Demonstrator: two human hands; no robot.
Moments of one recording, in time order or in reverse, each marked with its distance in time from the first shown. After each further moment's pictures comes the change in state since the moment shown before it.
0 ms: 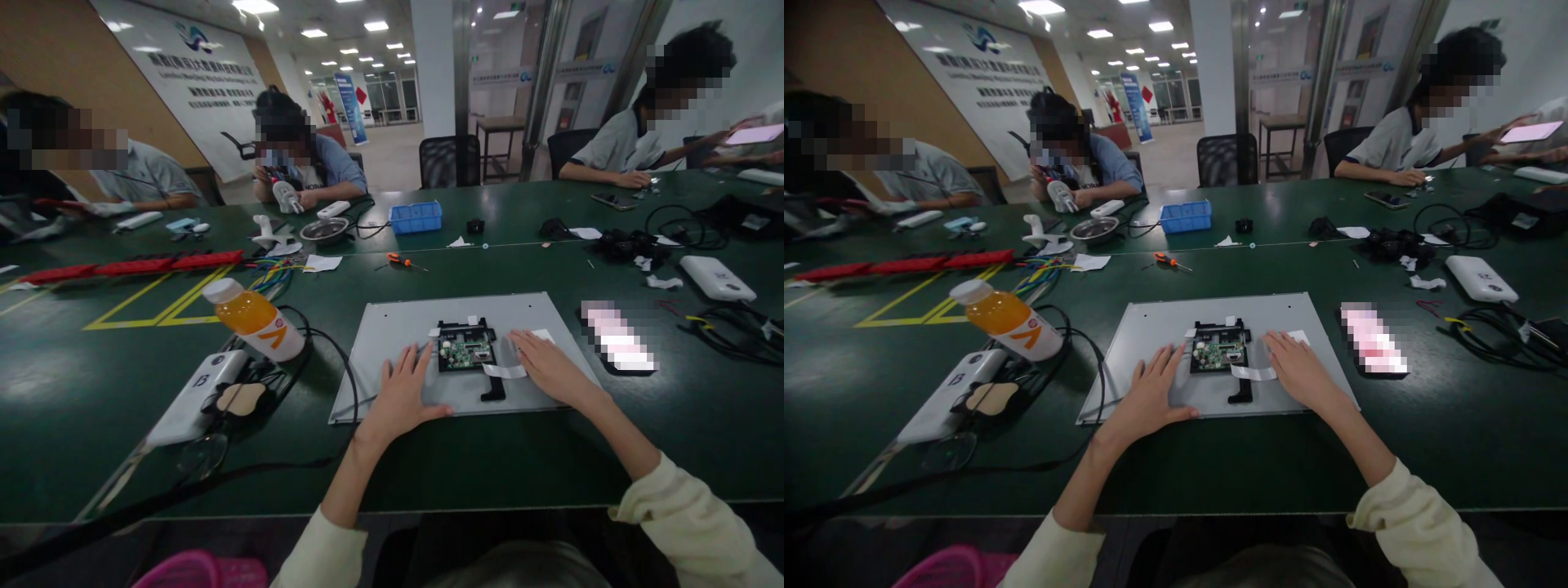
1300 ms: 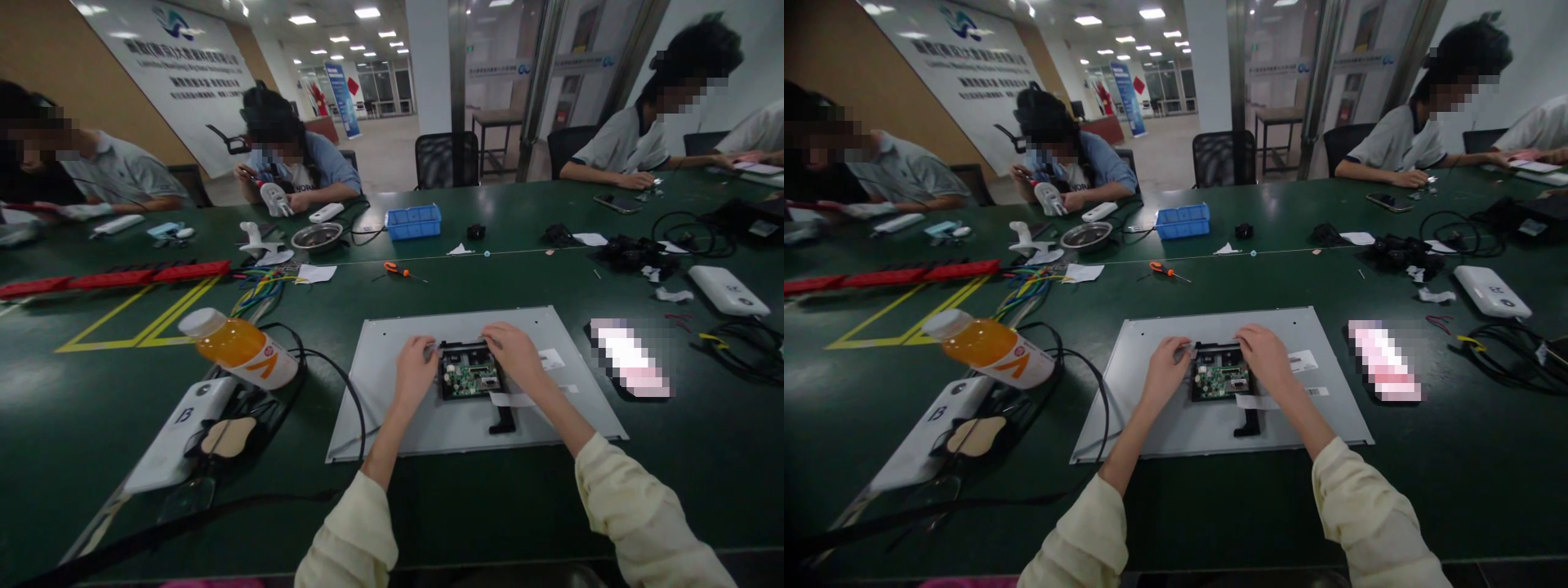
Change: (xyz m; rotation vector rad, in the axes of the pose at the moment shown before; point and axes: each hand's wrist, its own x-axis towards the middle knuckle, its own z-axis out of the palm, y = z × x) left_hand 0.099 -0.023 0.012 -0.512 0.407 -0.195; right_hand 0.094 -0.039 0.002 0.163 0.327 -0.053
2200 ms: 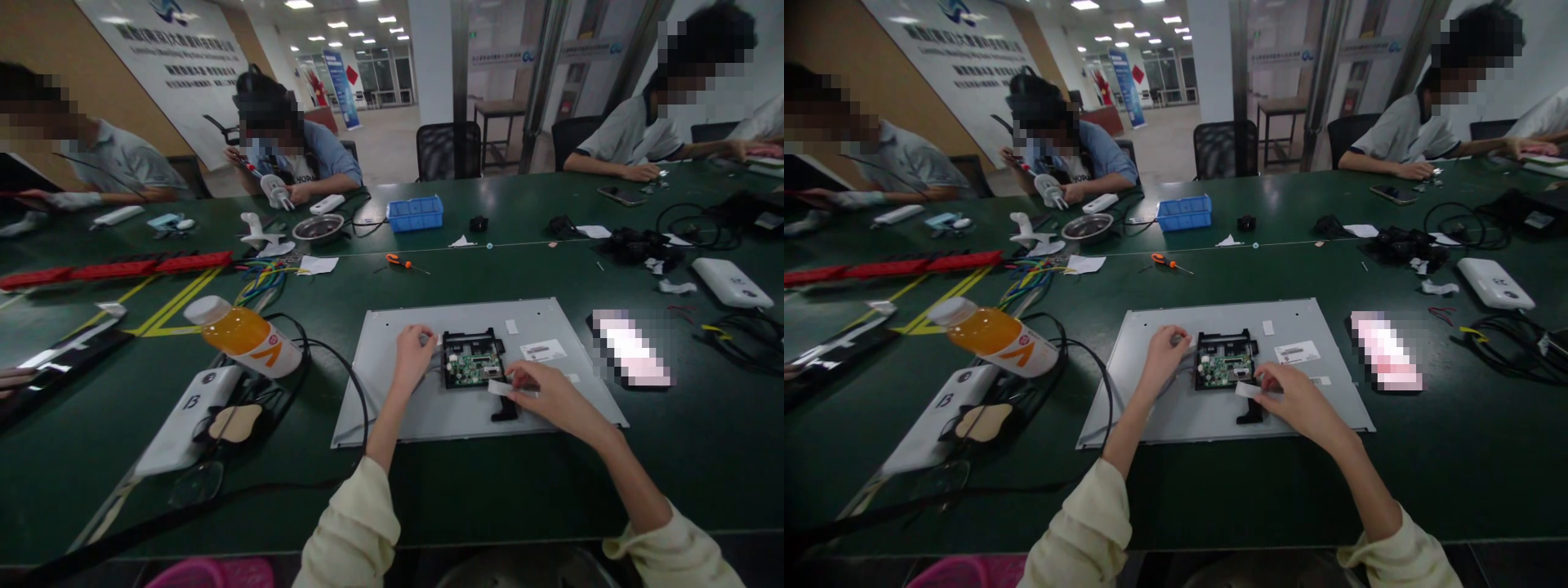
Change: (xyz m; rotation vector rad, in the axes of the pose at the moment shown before) left_hand 0.010 -0.011 -0.001 0.023 0.020 -0.070; right_hand -0.089 -0.011 -0.043 0.317 -0.341 0.160
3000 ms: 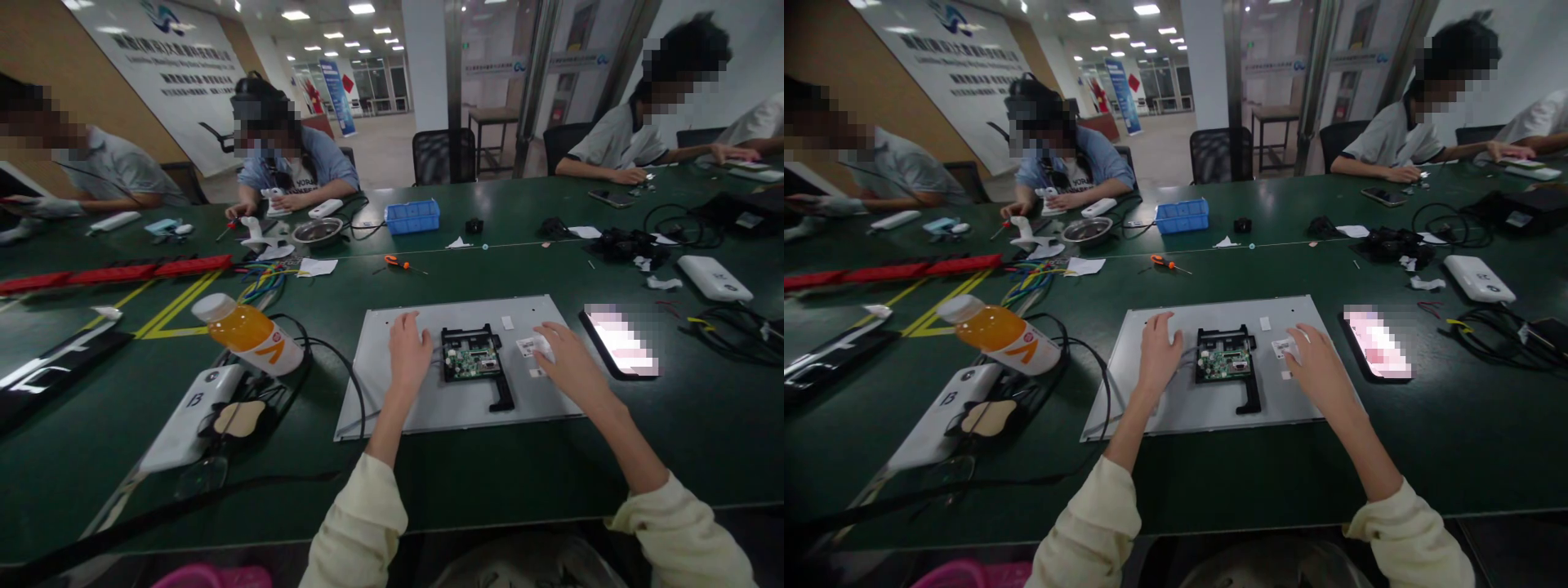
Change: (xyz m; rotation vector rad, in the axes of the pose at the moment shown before) left_hand -0.016 0.026 -0.016 0.159 0.150 0.074; right_hand 0.010 0.038 -0.024 -0.489 0.373 0.019
